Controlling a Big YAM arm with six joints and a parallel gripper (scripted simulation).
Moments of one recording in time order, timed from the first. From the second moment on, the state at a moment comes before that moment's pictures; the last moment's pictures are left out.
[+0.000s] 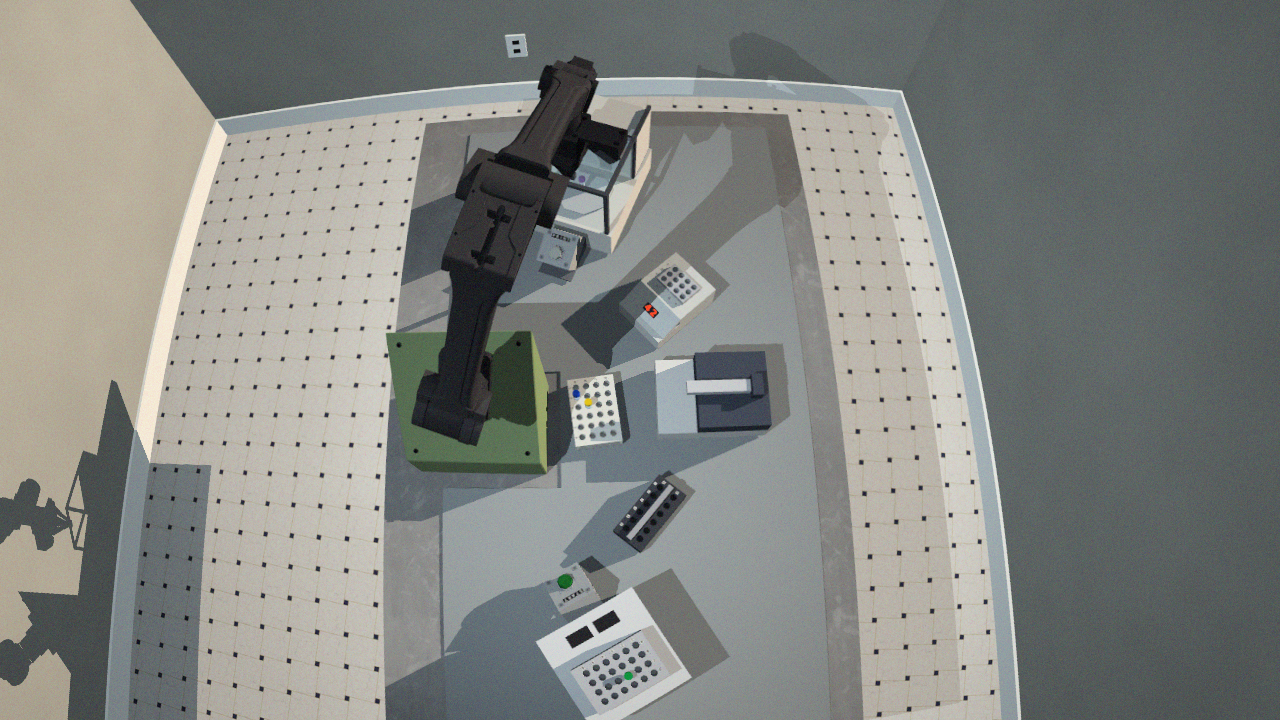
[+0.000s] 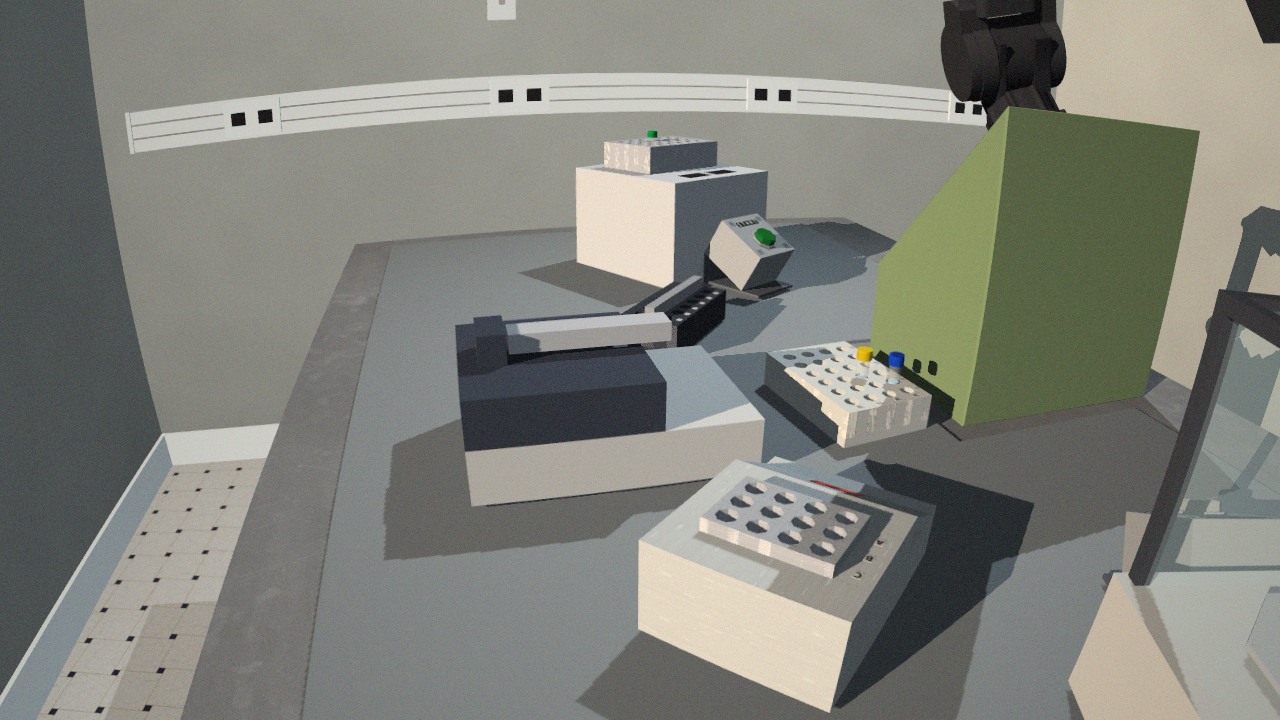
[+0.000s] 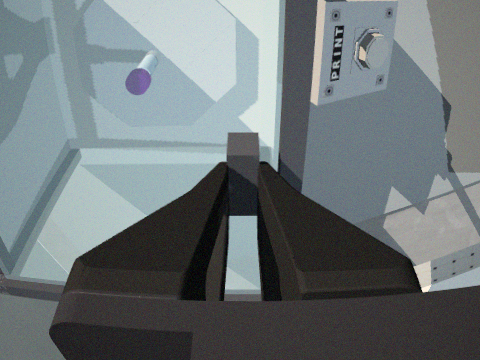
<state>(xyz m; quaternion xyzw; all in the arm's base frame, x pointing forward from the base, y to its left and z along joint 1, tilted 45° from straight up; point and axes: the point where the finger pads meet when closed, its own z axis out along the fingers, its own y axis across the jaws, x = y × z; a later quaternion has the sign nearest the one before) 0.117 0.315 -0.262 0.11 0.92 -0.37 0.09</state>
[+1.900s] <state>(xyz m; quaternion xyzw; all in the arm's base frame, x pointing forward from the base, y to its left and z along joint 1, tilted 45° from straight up) 0.129 0.350 -0.295 0.10 0.92 -0.37 0.09</state>
